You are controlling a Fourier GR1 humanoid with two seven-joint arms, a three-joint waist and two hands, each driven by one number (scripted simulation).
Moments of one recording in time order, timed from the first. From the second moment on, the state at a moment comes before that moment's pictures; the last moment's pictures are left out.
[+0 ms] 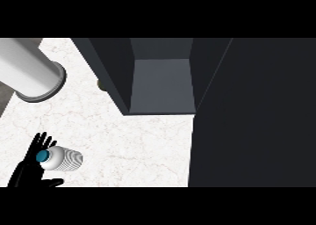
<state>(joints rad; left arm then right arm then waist) -0.12 0.28 0.44 -0.56 0.14 -0.56 -0.61 0.68 -0.05 0.20 -2.23 -0.24 0.30 -0.18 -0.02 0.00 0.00</state>
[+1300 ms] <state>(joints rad) -0.25 0.25 0.41 -0.43 0.20 -0.63 -0.61 0.65 -0.04 0.23 -2.19 -0.22 0.28 -0.18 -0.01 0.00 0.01</state>
